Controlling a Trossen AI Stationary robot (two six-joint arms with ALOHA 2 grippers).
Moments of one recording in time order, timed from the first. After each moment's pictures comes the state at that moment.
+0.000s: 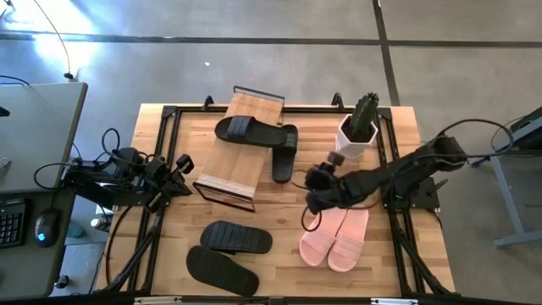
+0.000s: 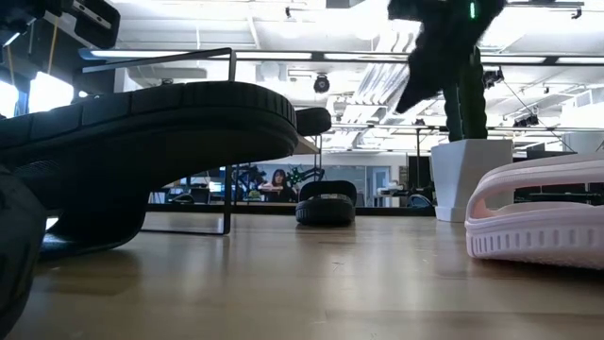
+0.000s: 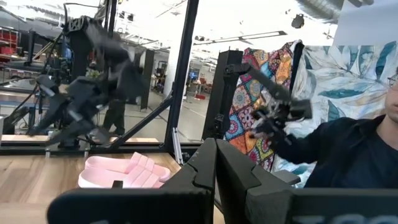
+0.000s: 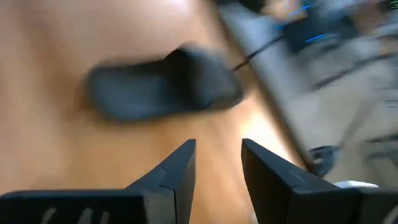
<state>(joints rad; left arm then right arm) 0.03 0.06 0.20 0.08 0.38 -0.27 0.31 1.52 1.03 -0.72 0.97 0.49</state>
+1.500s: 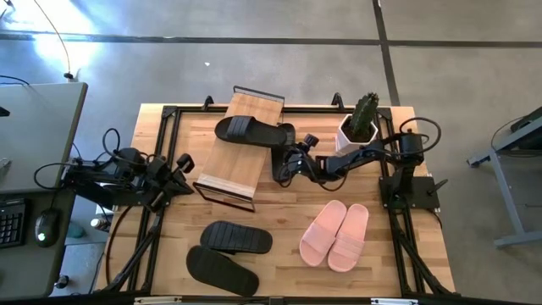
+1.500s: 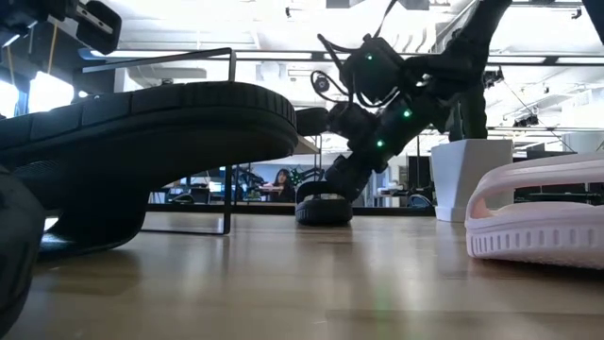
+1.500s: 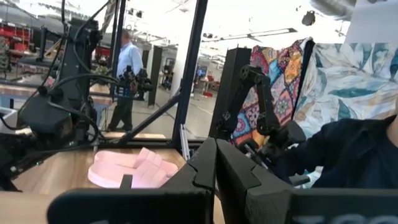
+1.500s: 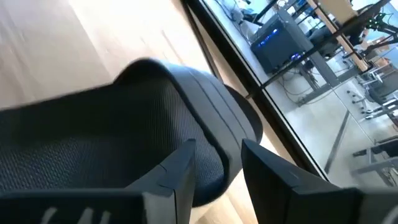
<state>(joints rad) 0.03 0.06 0.20 0.05 0.35 -0.26 -0.09 1.88 0.86 0.34 0.83 -0.14</state>
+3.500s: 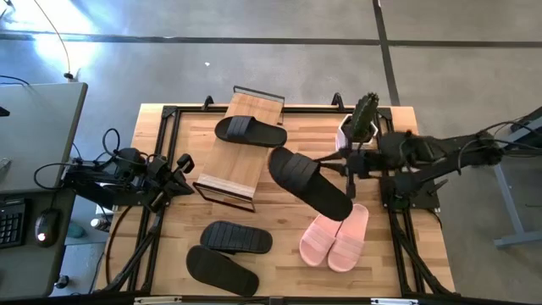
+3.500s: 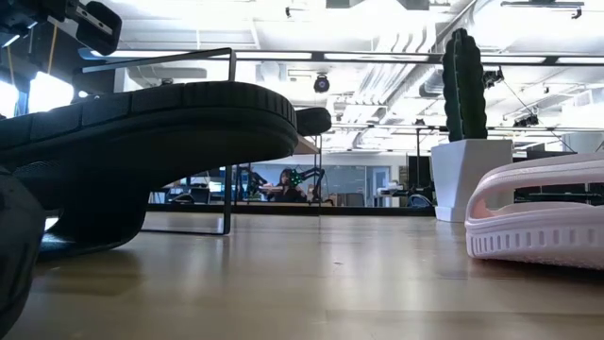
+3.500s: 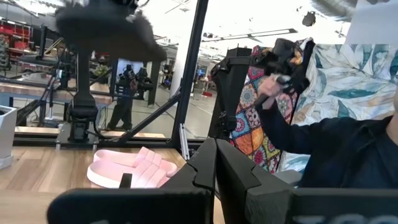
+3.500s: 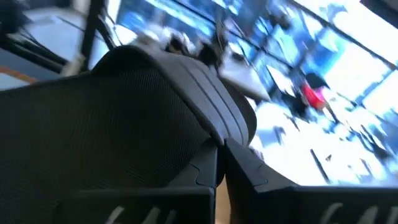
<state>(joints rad) 0.03 0.06 0.20 0.05 0.35 -0.27 0.18 1.01 1.13 -0.26 0.16 -0.46</state>
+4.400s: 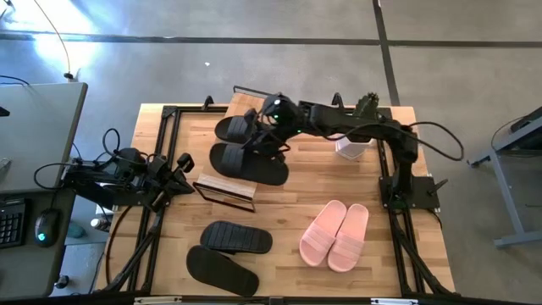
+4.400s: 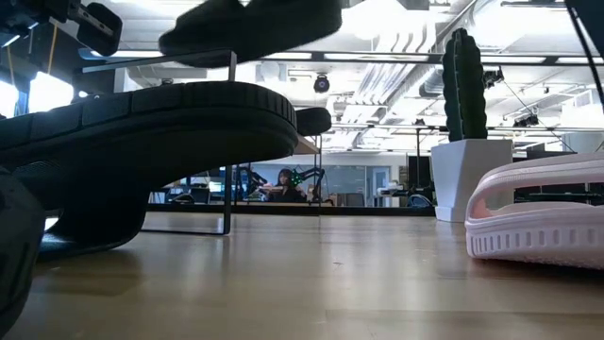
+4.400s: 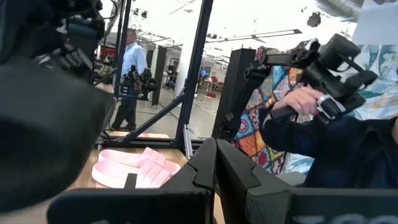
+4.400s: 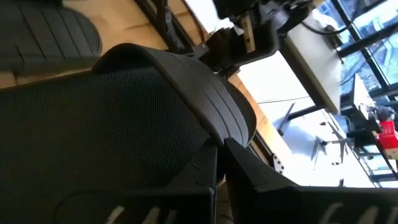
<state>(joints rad) 0.03 0.06 0.20 0.05 0.33 -0.27 -0.17 1.93 1.95 -0.59 -0.31 -1.04</state>
